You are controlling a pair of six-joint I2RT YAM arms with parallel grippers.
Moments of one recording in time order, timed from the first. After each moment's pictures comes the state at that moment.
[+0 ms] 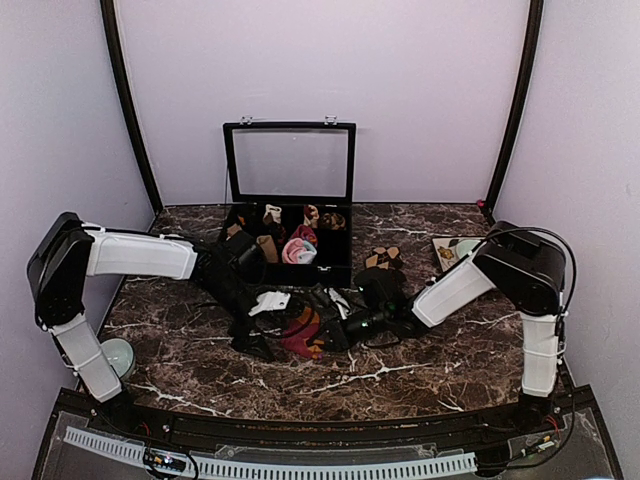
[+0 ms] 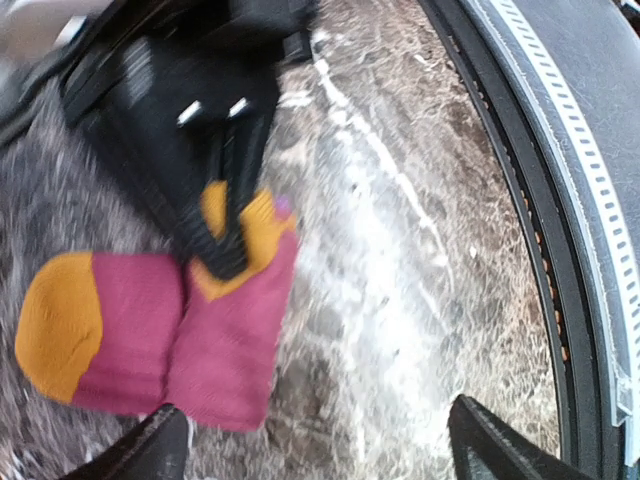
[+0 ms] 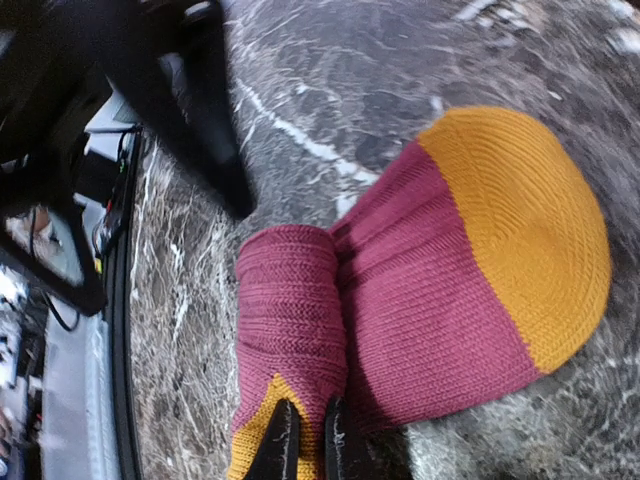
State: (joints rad) left arm -0.68 1.73 1.07 -0.66 0.65 0.91; right arm 0.90 2.04 0.91 0.48 -0.64 0.38
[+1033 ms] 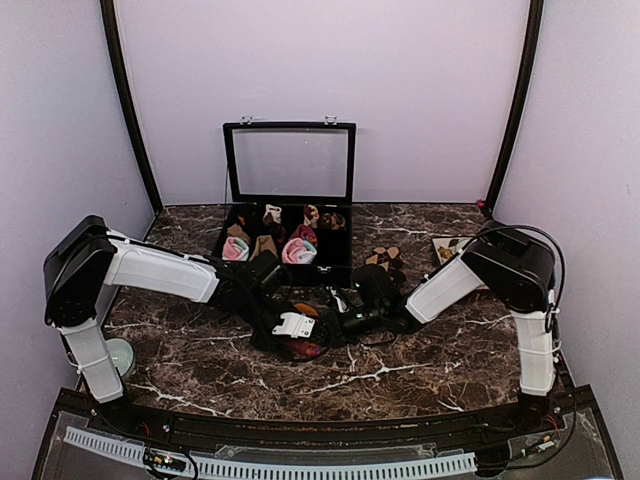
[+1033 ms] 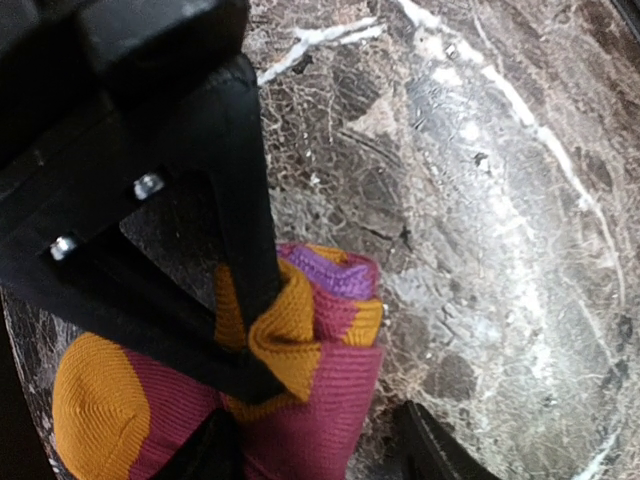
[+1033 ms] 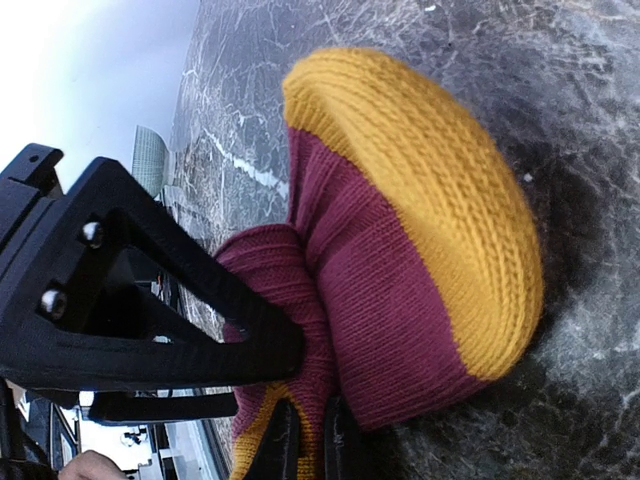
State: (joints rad) left arm -0.86 1.79 1.03 -0.39 0.29 0.97; right arm 0.88 2.11 0.97 0.48 -0.71 0.84
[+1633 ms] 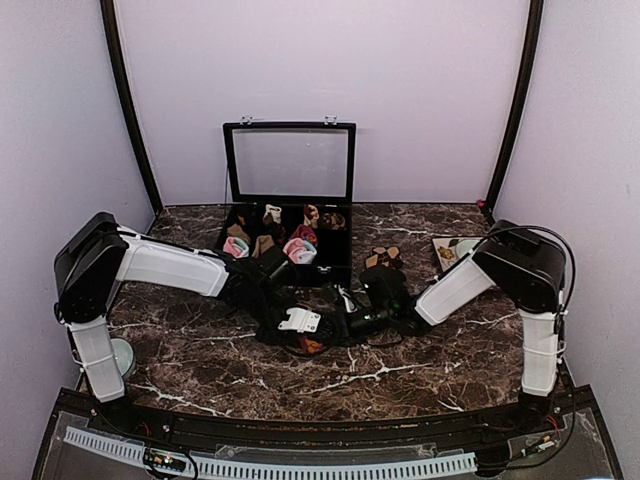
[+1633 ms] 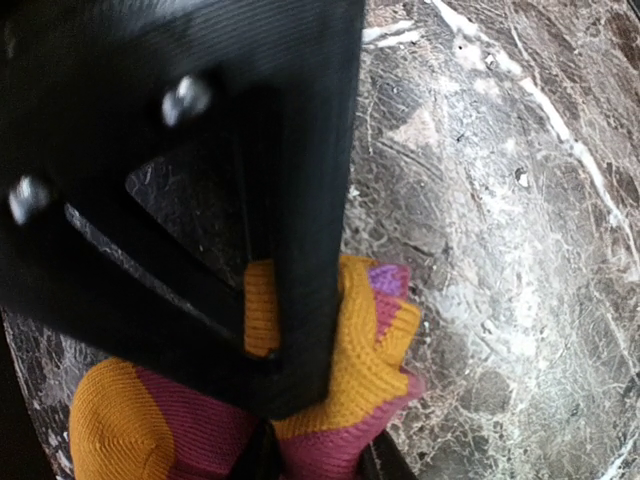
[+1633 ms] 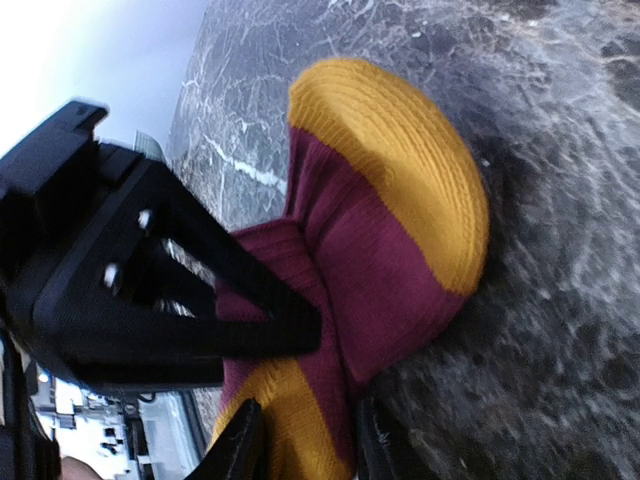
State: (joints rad) left arm -0.86 1.86 1.11 -0.42 0.28 0.98; right arm 0.87 2.05 0.91 0.52 -0.67 0.80
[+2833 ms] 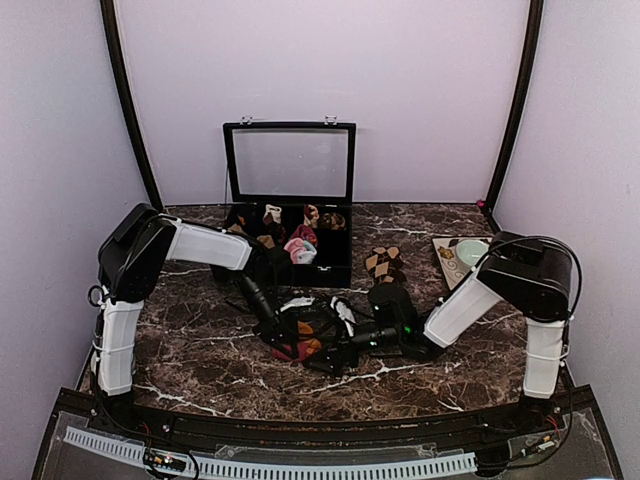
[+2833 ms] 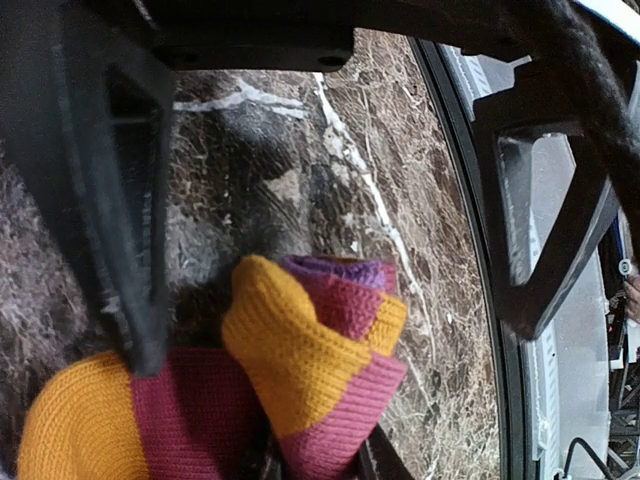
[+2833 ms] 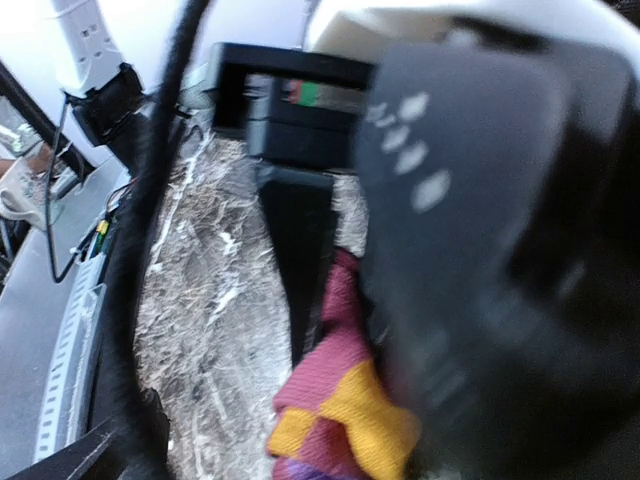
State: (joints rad) left arm -0.70 2.17 1.44 -0.99 0.86 0.92; right arm 0.97 1.98 0.72 0.84 -0.59 0.22
